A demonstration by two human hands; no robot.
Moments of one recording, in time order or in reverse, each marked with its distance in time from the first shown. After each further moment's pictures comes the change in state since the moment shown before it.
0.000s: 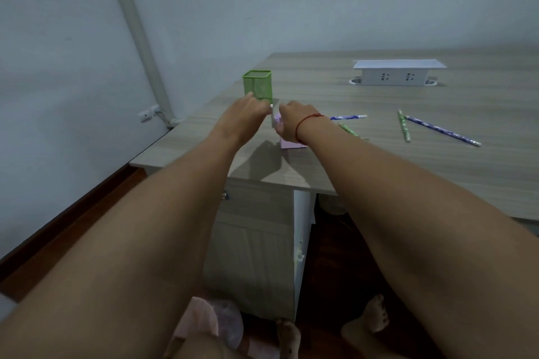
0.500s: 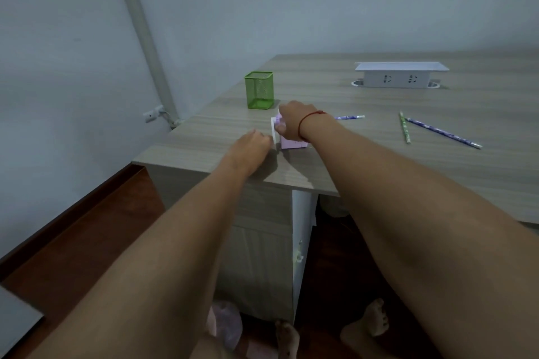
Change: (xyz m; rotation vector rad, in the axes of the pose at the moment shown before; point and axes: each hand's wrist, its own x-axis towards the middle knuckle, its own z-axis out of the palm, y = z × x) left_hand -0.032 0.024 0.045 0.010 -0.284 -0.135; right_hand -0.004 0.005 -0.007 -0.006 -0.023 -0.073
